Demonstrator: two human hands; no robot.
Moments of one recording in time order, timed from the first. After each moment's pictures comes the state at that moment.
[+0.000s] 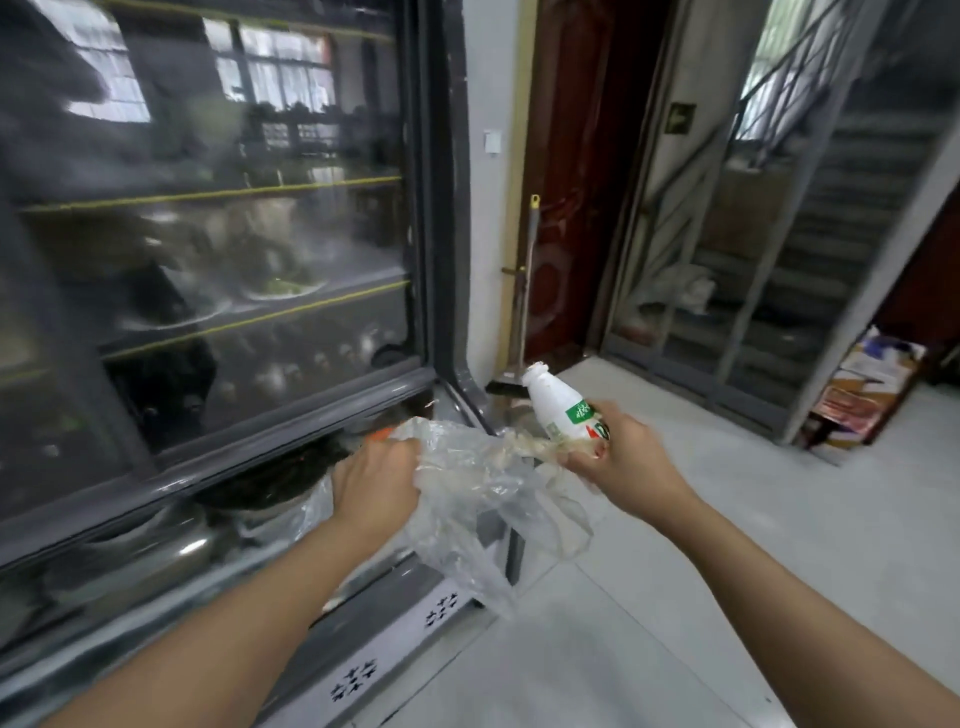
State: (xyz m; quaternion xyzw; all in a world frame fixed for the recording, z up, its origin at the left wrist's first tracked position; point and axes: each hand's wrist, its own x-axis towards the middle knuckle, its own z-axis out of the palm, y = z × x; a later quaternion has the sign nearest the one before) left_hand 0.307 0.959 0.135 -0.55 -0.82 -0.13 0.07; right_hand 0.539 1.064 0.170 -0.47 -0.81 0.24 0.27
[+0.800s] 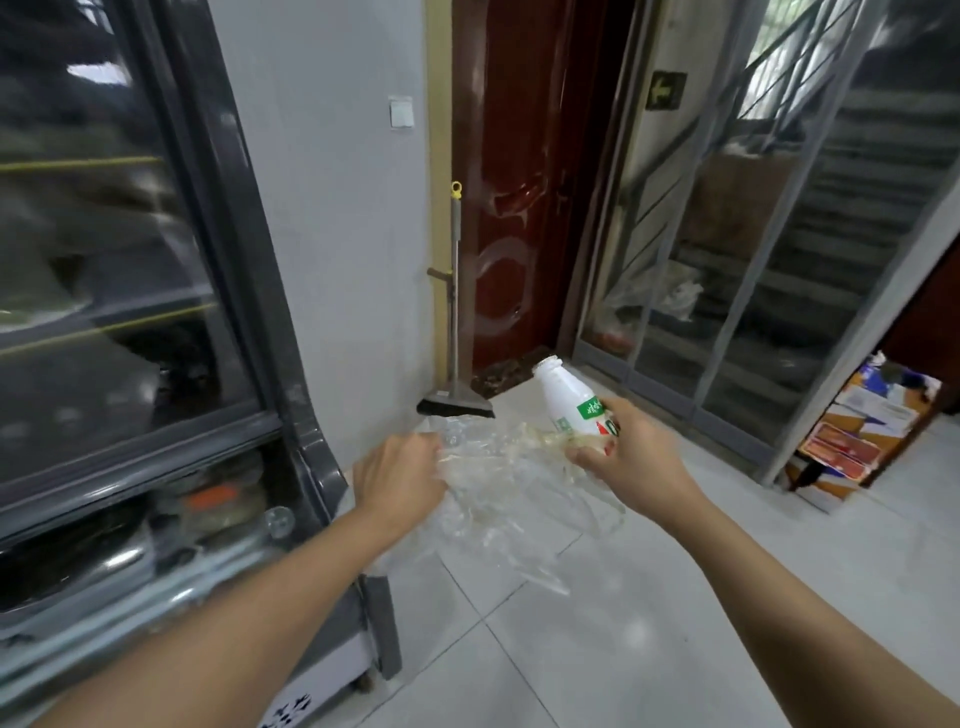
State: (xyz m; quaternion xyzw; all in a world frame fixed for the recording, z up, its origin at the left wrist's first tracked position) left_hand 0.487 1.355 0.116 -0.54 -0.81 -0.22 0.00; right_hand 0.706 1.462 0.144 -0.50 -0.79 0.24 0.26
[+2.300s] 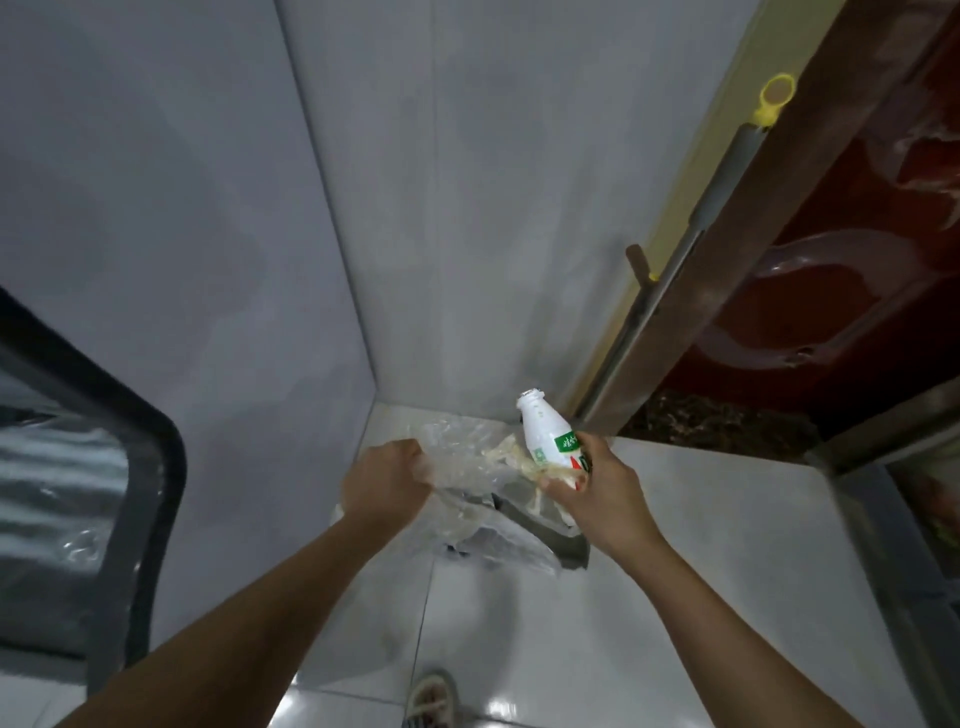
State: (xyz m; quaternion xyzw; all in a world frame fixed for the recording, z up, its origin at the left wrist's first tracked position) left_hand 0.280 1.816 -0.061 -0.08 -0.97 -0.20 -0.10; right_hand 0.374 2.027 -0.028 -0.26 -0.87 0.42 -0.01
